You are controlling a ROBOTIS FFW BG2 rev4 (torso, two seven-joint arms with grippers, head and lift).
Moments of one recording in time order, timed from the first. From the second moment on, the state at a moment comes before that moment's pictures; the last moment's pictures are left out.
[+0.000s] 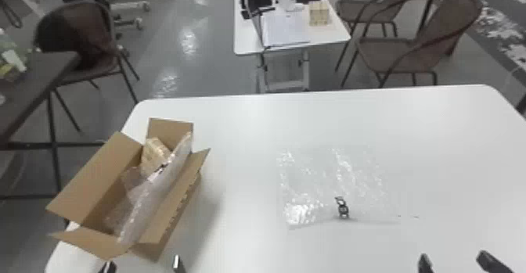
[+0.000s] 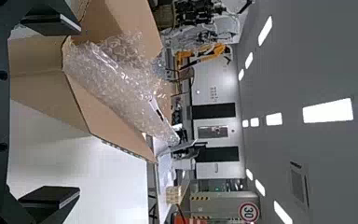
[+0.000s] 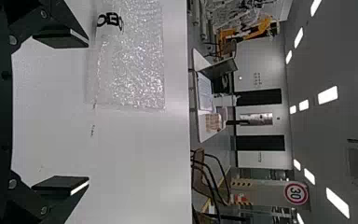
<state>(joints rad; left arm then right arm) 0.87 0.11 0.02 -1.96 0.00 -0.45 0.25 0.71 -0.01 -0.07 -1.95 -0.05 -0.10 0.24</state>
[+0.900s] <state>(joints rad) 0.86 0.07 0.03 -1.96 -0.01 -0.45 0.25 0.70 0.00 -0.08 -1.95 -0.04 -0.10 0.24</state>
